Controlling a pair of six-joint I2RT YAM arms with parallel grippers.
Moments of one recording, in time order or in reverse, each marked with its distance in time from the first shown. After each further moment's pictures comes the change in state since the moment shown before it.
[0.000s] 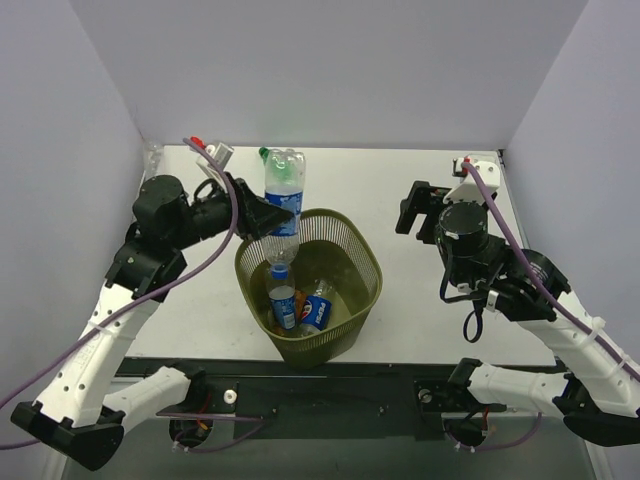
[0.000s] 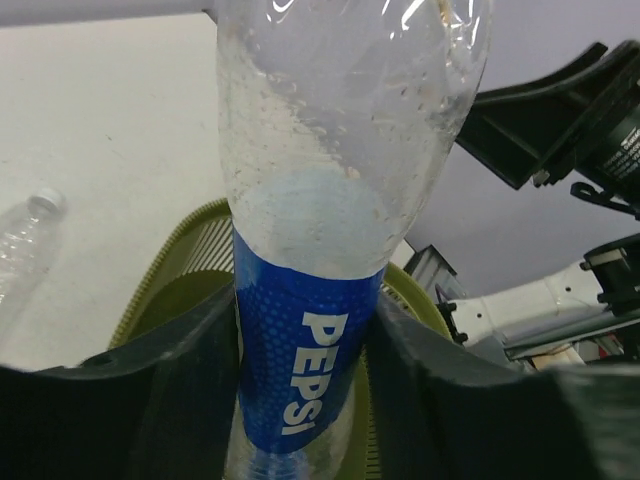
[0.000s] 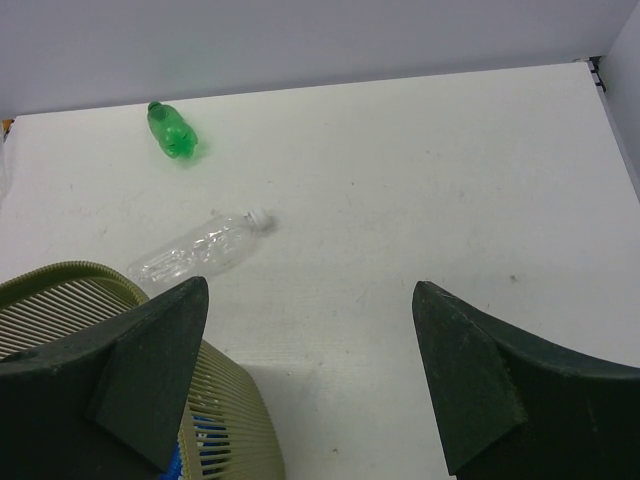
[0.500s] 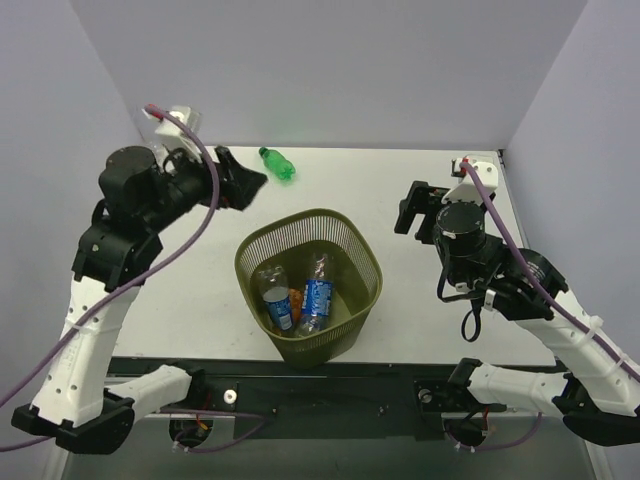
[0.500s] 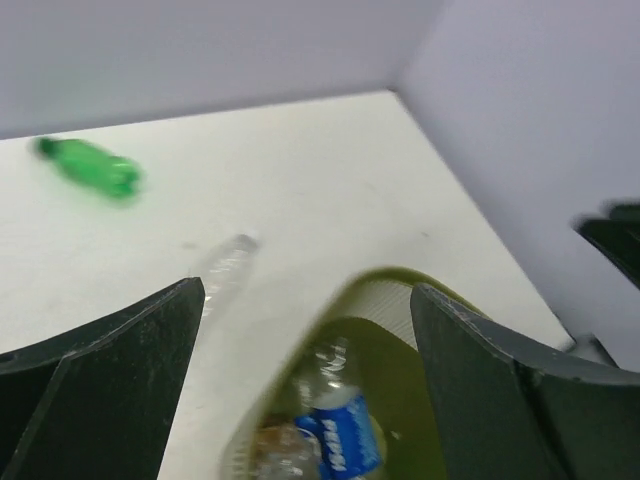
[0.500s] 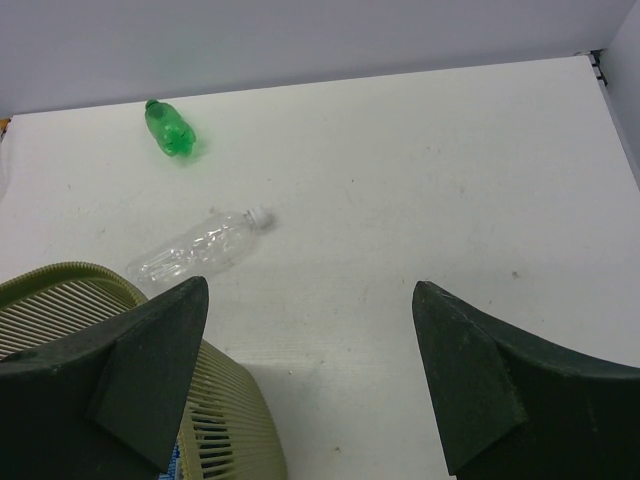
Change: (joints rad) left arm -0.008 0.090 0.303 -0.286 -0.274 0.206; right arm -0.002 0.003 -0.006 0.000 0.001 0.015
